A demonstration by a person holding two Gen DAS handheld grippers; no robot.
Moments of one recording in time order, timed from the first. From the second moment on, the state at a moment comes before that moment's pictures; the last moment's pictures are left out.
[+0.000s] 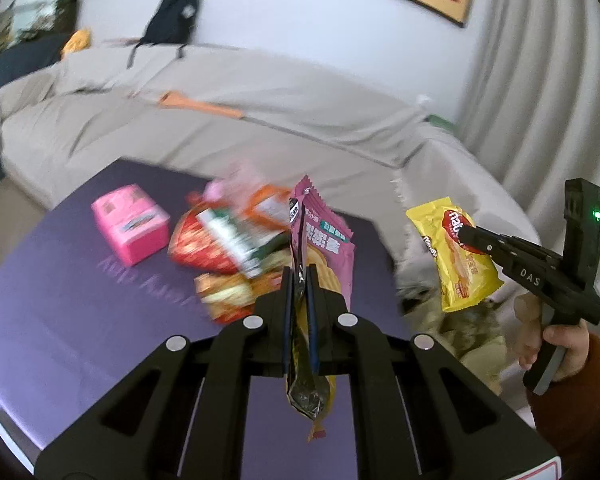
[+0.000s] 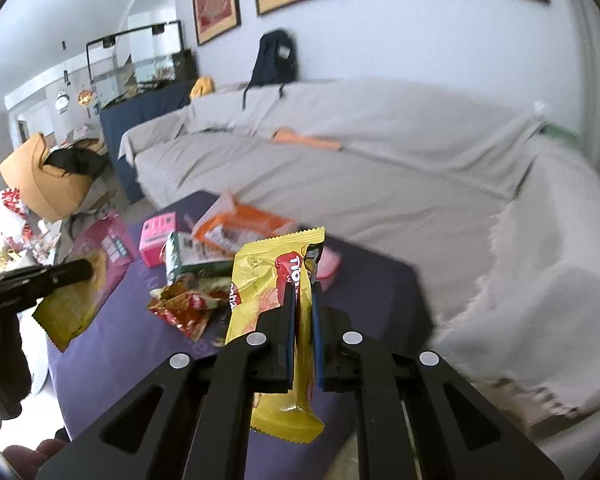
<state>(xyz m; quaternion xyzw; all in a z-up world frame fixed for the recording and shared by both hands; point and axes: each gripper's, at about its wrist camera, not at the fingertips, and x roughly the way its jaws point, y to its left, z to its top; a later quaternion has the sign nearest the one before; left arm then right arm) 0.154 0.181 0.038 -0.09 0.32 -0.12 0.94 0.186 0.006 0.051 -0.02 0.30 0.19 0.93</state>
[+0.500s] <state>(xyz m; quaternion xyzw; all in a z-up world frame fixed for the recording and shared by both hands) 0.179 0.007 0.059 -0.03 0.32 -0.28 0.90 0.122 -0.147 0.057 0.00 0.27 0.04 0.96</state>
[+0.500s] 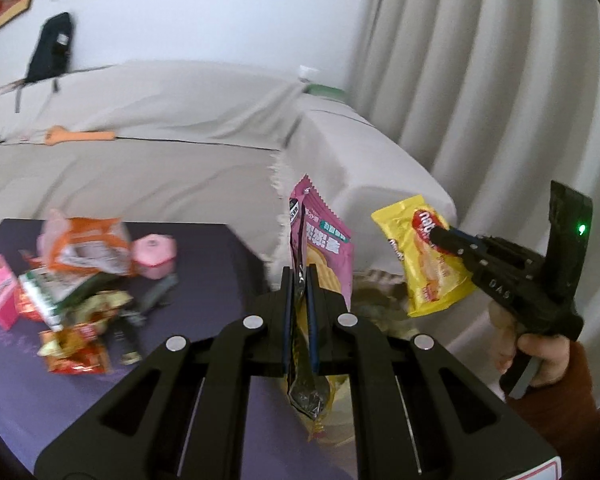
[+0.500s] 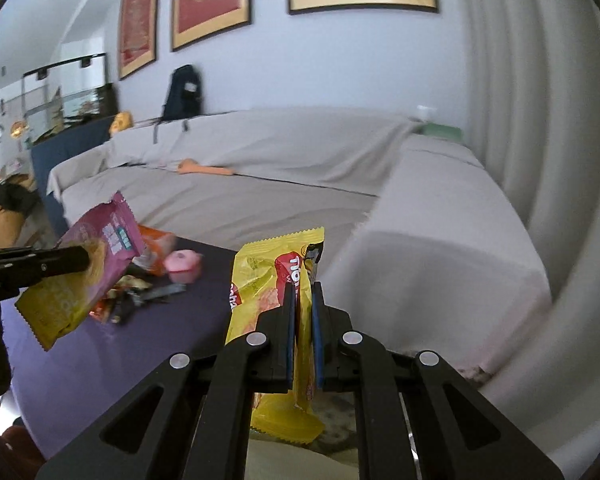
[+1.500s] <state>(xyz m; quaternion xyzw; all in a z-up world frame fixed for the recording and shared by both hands) 0.216 -0.052 -0.040 -0.05 0.44 -0.30 0.85 0.119 -0.155 -0.116 0.05 0.39 0.05 0.92</state>
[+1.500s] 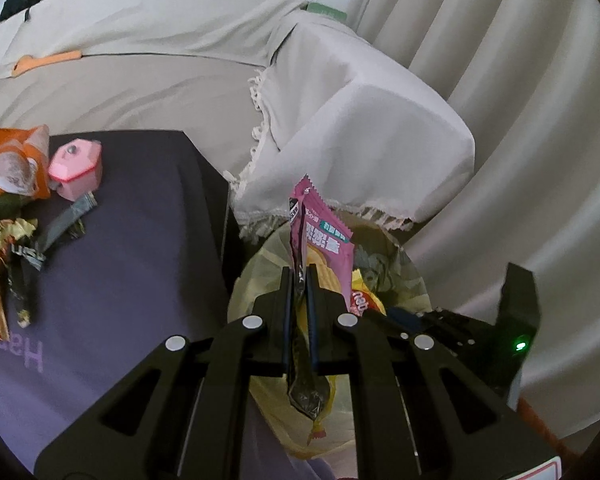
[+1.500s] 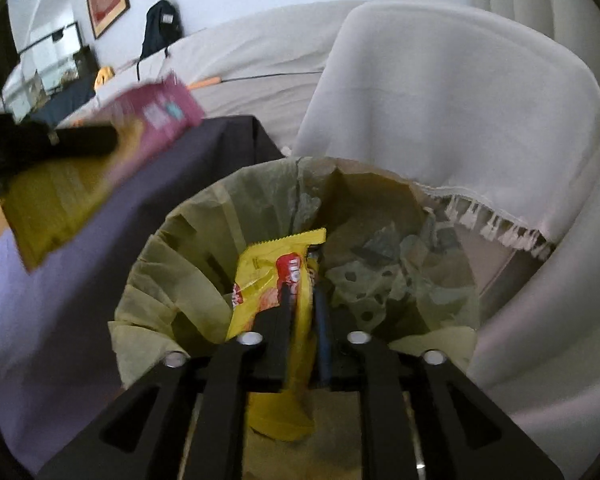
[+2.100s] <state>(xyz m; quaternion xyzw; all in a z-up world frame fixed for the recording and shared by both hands) 0.219 -0.134 -0.092 0.04 0.50 -0.31 0.81 0.076 -0.241 -0.053 0.15 0.27 -0.04 0.95</state>
